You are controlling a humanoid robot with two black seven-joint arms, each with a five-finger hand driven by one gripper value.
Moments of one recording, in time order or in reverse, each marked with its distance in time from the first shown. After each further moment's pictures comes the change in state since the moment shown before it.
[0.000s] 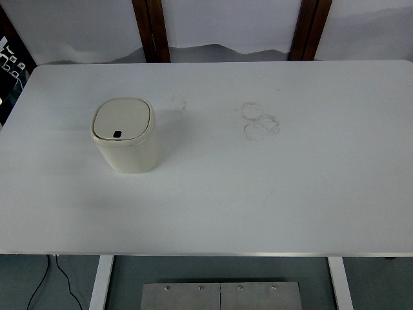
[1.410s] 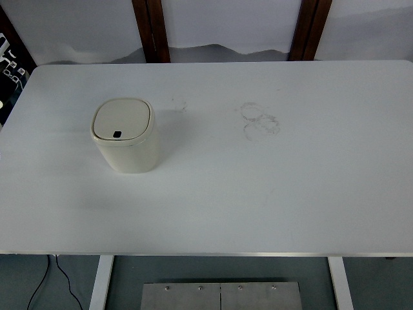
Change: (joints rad) left arm -0.002 -0.001 0.008 -0.010 0.002 0.074 0.012; right arm 0.000 0.000 0.000 0.000 0.000 0.000 -0.002
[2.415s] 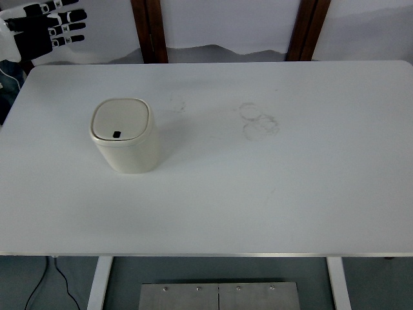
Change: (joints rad) left arm -0.561 0.365 0.684 -0.758 0.003 0.215 0.231; right arm 0.000 0.000 -0.002 0.000 0.000 0.000 0.000
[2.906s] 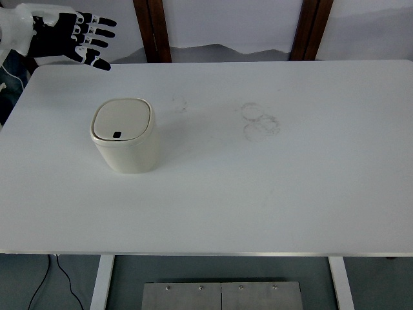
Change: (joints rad) left arm -0.481 -0.078 0.564 -0.080 0.225 -0.192 0.004; right arm 0.003 0.000 0.000 0.000 0.000 0.000 0.000
